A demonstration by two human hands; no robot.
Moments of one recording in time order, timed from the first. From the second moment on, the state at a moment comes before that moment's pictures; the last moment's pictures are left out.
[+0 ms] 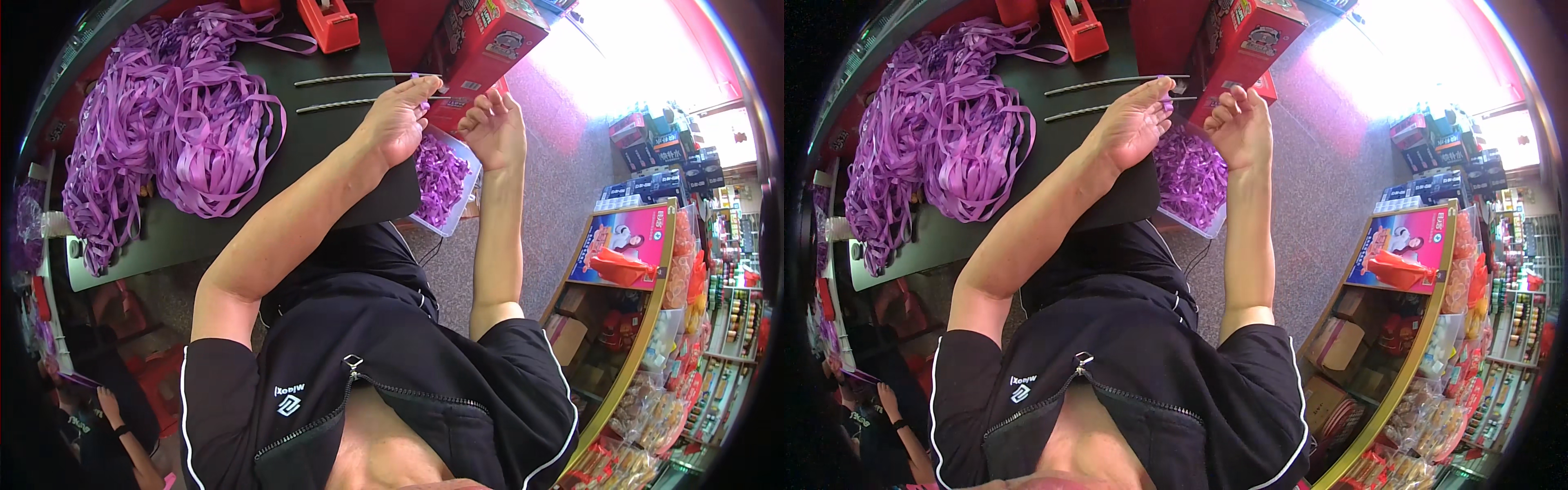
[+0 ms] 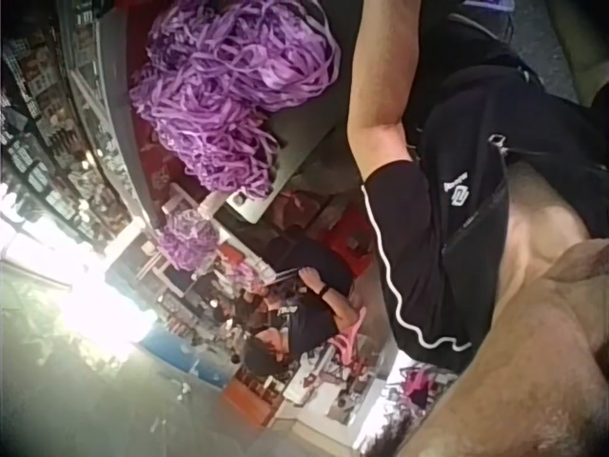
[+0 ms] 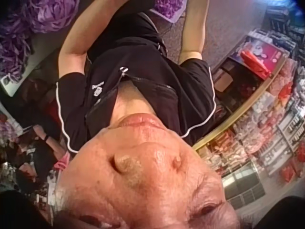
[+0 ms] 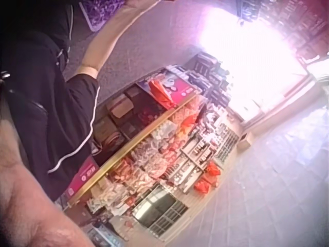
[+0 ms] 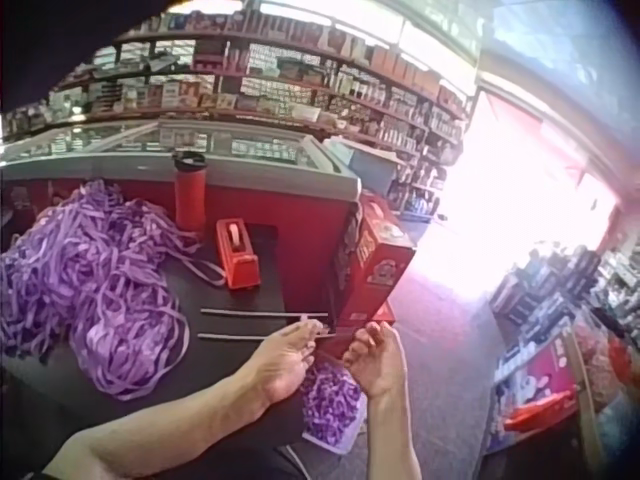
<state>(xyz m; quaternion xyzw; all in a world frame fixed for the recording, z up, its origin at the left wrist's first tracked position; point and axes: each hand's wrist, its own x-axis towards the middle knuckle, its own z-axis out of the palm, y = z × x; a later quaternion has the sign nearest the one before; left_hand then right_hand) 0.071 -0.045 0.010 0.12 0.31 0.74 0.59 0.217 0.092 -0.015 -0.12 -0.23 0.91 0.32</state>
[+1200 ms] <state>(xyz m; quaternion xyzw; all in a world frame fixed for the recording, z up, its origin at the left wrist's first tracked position) 0.070 -0.049 0.015 0.04 0.22 0.76 0.61 0.117 0.129 0.044 -0.22 -0.93 0.30 -0.06</state>
